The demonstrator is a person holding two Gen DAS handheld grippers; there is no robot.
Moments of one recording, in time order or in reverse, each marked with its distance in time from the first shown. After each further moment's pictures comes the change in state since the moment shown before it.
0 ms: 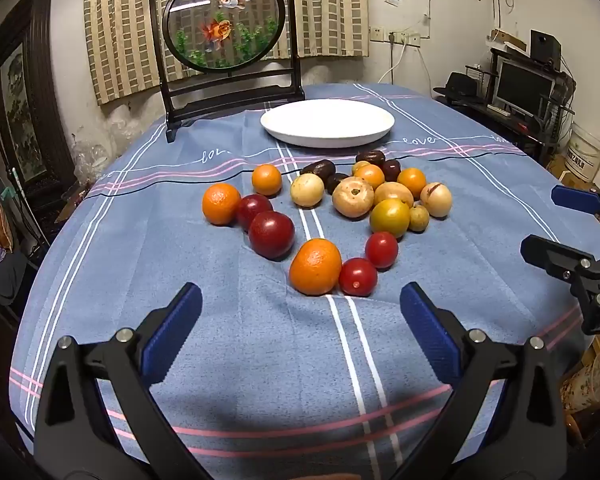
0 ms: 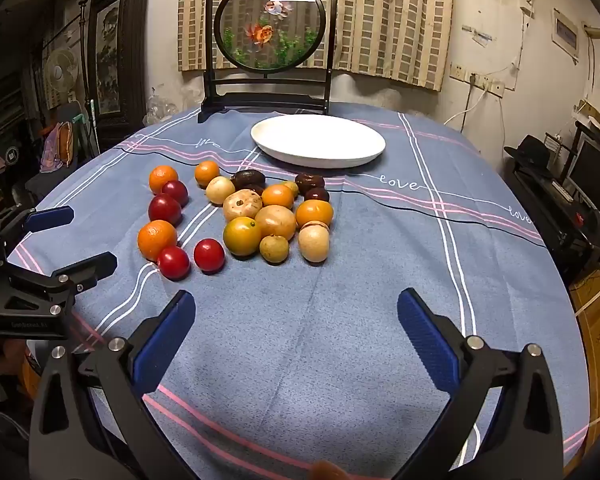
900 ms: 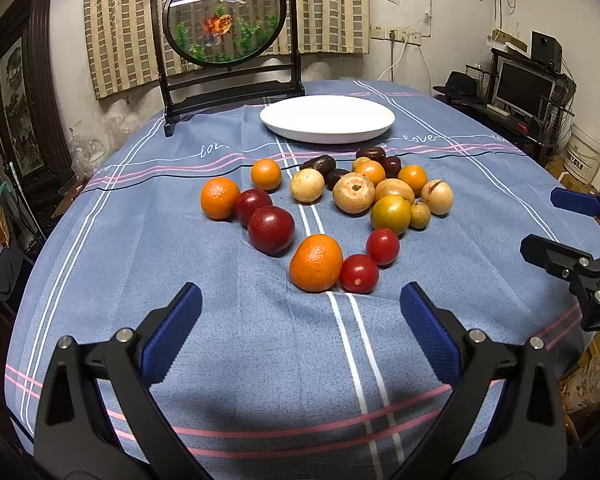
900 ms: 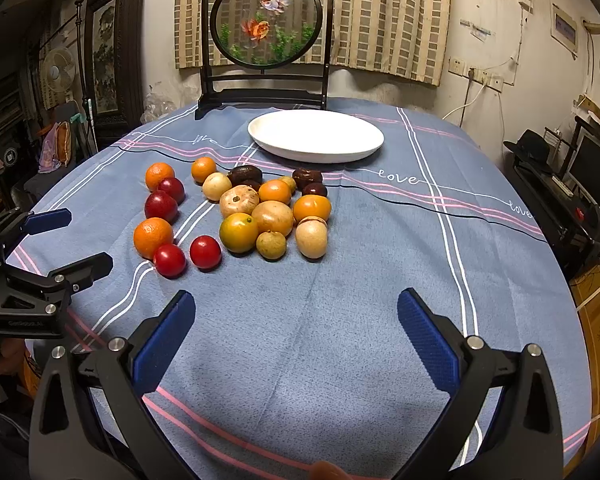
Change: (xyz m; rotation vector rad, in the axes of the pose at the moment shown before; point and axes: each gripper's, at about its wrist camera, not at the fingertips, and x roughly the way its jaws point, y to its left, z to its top) left arm 0.004 0.002 -0.001 -0.009 0.015 -0.010; right arm 0.007 -0.004 -0.004 0.002 0.008 0.002
